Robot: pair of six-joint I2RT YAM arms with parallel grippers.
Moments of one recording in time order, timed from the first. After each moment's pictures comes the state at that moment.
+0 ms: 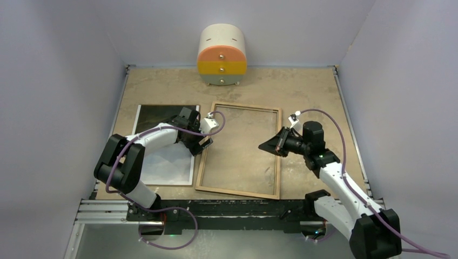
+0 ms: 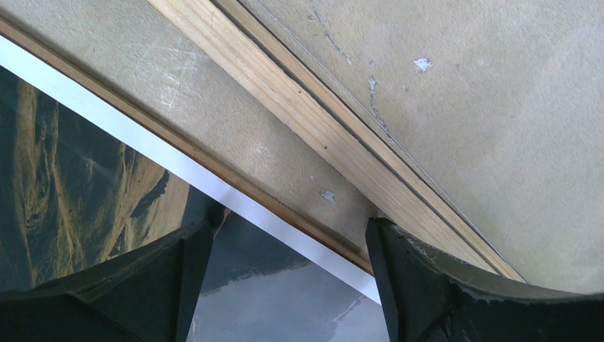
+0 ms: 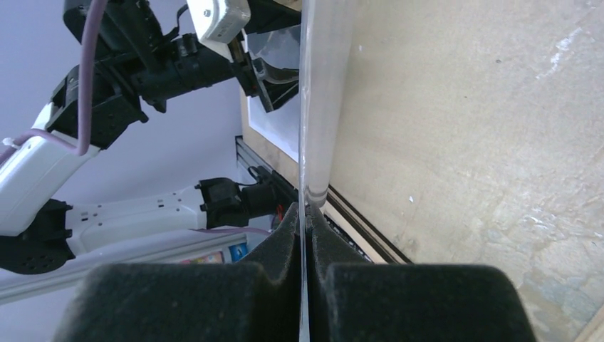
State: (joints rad) left arm -0.44 1.58 0.87 -0.41 0.15 0.48; right arm 0.26 0.90 0.48 -0.12 -0.71 0.96
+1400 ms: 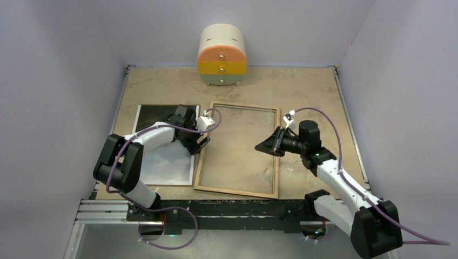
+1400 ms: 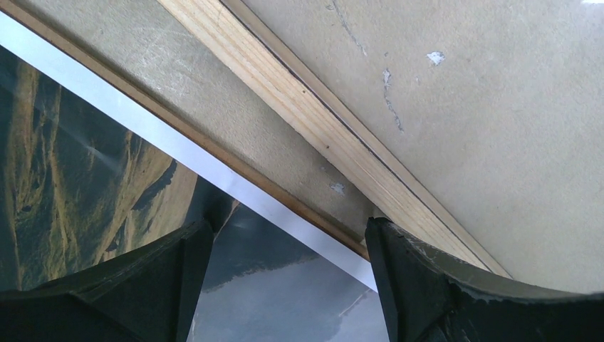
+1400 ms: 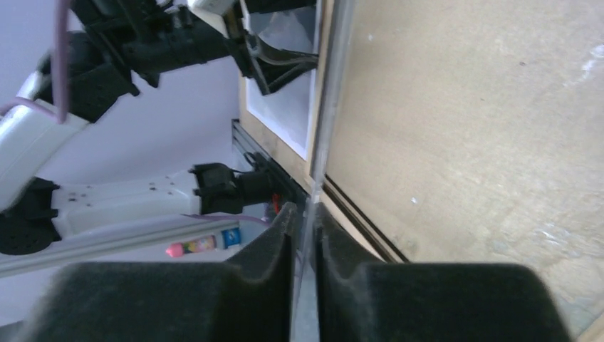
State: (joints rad) left arm -0.38 1.58 0.87 -0.41 0.21 0.48; right arm 0.30 0.96 0.48 -0.02 -0.74 0.96
